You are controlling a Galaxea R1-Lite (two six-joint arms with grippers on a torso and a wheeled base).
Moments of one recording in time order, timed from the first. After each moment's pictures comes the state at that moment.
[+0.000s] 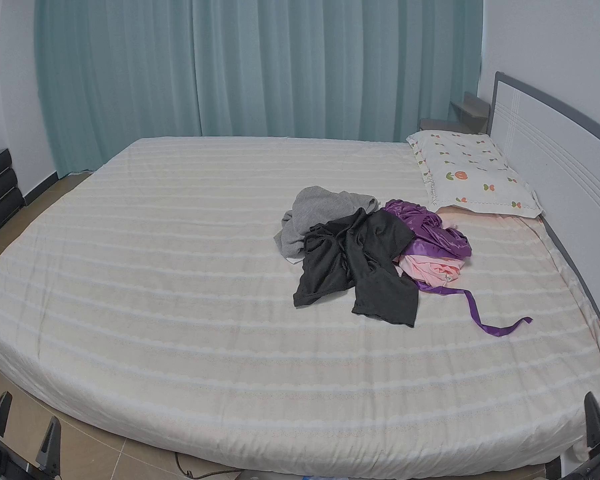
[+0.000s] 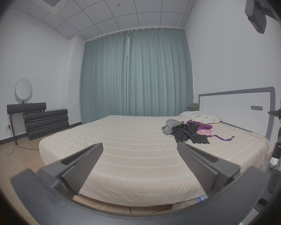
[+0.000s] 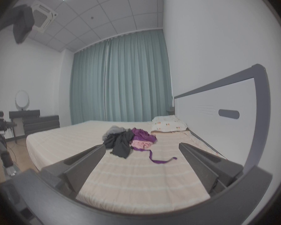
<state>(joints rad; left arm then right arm) 0.00 0.02 -0.02 0.00 0.01 0.00 0.00 0.02 -0.05 -0.01 0.01 0.02</state>
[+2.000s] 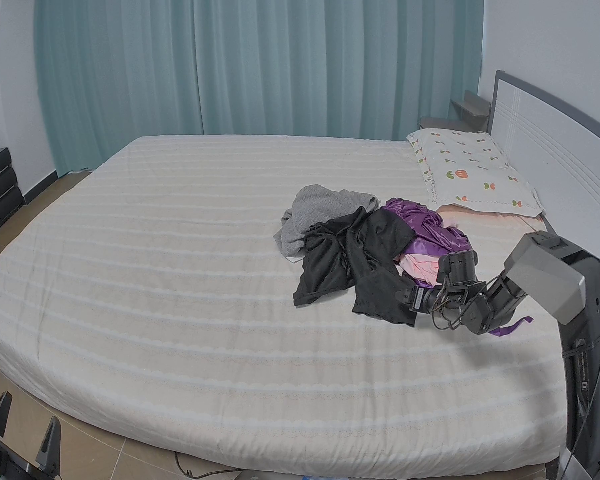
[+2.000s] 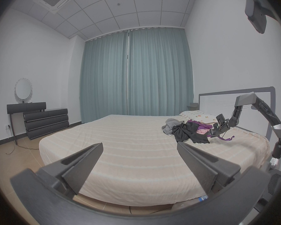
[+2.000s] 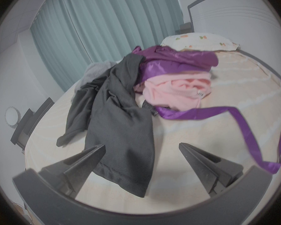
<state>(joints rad) 0.00 0.02 -0.02 0.00 0.01 0.00 0.21 2.54 -1.25 -0.66 -0.02 0.37</state>
